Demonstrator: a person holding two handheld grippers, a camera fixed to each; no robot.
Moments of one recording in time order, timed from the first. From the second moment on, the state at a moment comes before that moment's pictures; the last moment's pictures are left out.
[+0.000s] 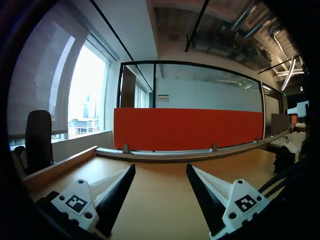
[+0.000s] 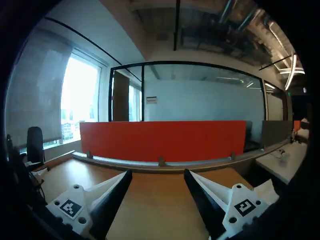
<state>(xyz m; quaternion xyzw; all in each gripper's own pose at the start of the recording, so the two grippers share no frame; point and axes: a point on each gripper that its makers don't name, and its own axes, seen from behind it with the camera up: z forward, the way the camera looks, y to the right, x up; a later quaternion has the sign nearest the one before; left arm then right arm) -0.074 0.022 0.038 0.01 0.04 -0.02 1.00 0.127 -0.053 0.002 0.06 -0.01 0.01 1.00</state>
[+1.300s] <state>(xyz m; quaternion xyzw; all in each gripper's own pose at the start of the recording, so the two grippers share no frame) -0.164 -0.001 0.028 0.04 0.03 -0.01 1.00 0.086 -0.059 0.002 0.05 -0.01 -0.01 1.00</state>
